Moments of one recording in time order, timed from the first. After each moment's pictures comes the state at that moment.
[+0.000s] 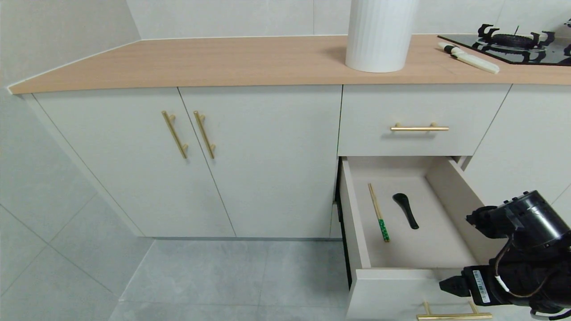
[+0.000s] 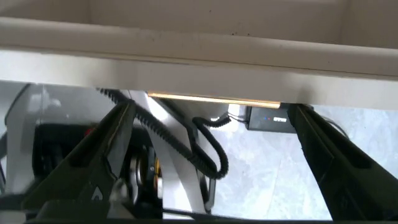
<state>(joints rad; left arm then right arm) 0.01 0.00 0.00 0.00 0.01 0.00 0.44 1.50 -0.66 0.18 -0.22 0.35</state>
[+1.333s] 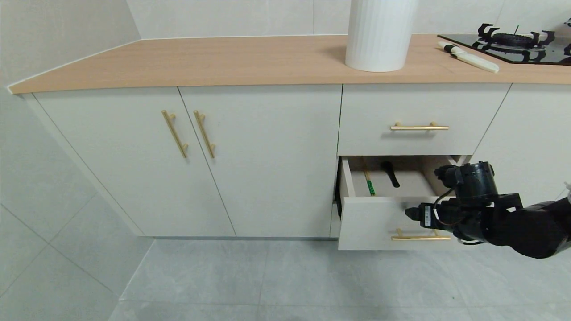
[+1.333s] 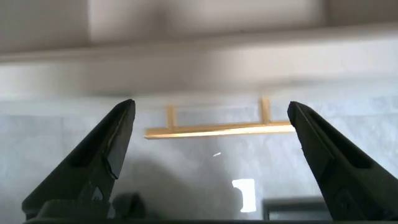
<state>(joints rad) 0.01 0.00 0.00 0.00 0.01 0.00 0.28 1.89 -0.82 -0.44 -0.28 0.26</state>
